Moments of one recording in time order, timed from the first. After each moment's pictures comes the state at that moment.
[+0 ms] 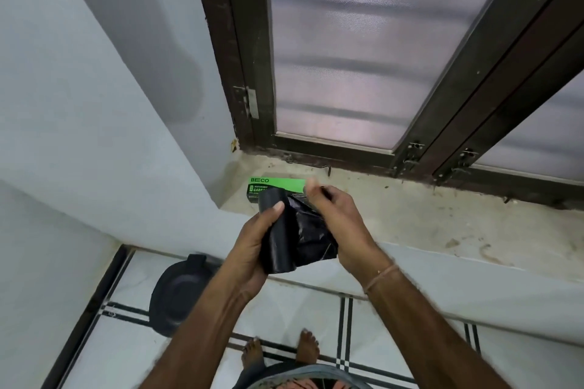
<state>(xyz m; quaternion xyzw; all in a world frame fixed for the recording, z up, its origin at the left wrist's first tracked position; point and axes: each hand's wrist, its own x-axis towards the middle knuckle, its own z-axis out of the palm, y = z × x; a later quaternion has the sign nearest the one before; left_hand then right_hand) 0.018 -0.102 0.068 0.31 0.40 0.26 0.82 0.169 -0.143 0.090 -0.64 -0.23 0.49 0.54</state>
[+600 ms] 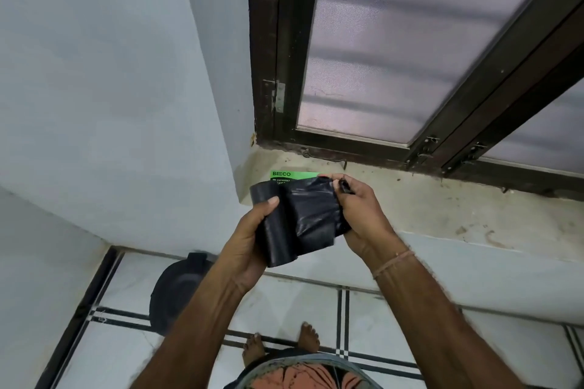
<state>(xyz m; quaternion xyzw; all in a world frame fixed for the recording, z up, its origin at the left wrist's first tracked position) -0.051 -0.072 0.076 0.25 0.38 0.24 0.86 0.123 -0.124 0.103 -0.67 -0.15 0.44 0.57</state>
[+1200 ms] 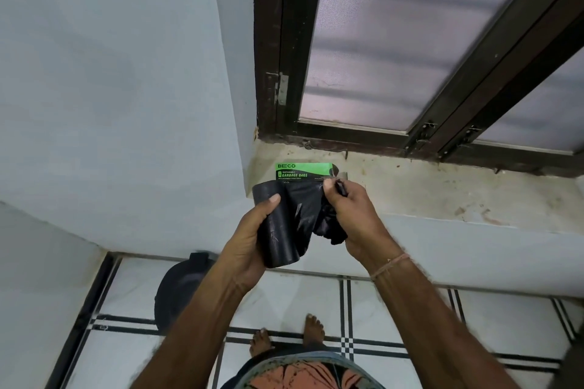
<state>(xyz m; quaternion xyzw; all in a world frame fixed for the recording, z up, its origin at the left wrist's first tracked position) -0.080 -0.070 0.076 0.27 0.40 0.21 0.85 0.077 -0.134 0.101 -0.71 -0.19 0.41 0.53</state>
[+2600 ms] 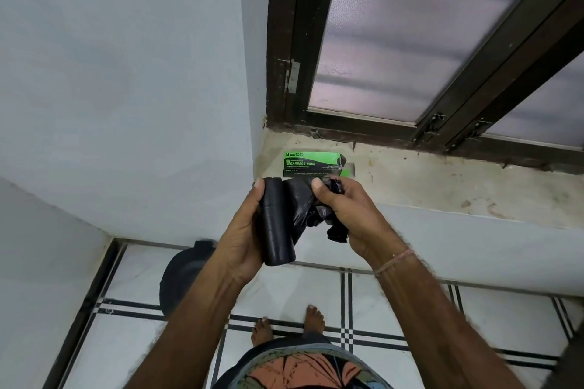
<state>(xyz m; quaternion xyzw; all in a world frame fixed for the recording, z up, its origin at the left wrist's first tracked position) -0.102 -0.070 0.064 0.23 0.39 0.22 0.87 0.058 -0.144 0.109 -0.72 -0.21 0.47 0.47</state>
